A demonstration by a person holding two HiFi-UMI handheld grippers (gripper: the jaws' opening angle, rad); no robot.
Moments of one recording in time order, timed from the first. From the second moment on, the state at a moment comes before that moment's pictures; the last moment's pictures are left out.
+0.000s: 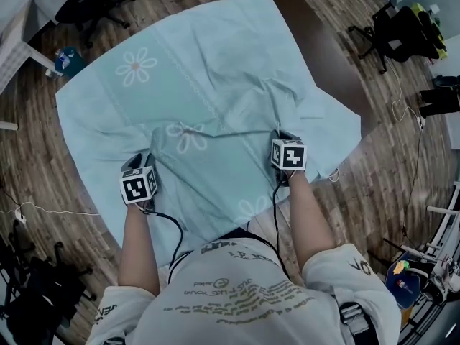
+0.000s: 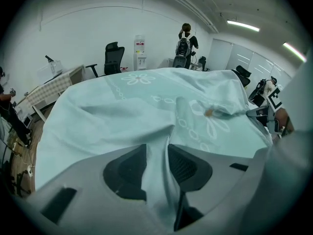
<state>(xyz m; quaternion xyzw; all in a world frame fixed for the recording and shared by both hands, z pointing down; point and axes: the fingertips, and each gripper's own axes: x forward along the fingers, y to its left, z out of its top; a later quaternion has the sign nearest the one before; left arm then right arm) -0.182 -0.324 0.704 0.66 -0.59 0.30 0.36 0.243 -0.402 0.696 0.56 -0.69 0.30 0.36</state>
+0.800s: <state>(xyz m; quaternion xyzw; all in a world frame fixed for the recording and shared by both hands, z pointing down) -0.174 -0.308 0.666 0.64 -0.63 0.28 0.34 0.243 -0.391 0.658 0.62 -0.68 0.24 0.30</state>
